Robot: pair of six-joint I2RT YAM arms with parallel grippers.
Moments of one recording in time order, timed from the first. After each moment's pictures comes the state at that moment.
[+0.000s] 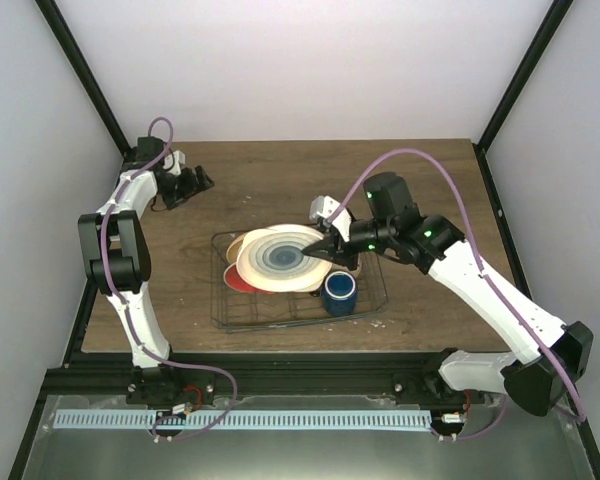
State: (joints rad) left arm 0.11 2.03 1.62 -0.64 0.43 -0.29; right arm 0.65 1.23 1.25 -0.64 -0.71 -0.39
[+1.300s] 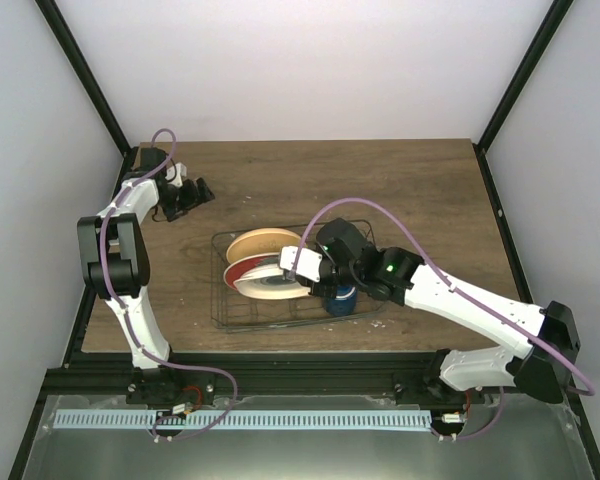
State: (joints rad) left arm 0.11 1.98 1.50 -0.63 0.40 -0.28; right arm 0.98 1.25 1.08 -0.53 -0.09 -0.57
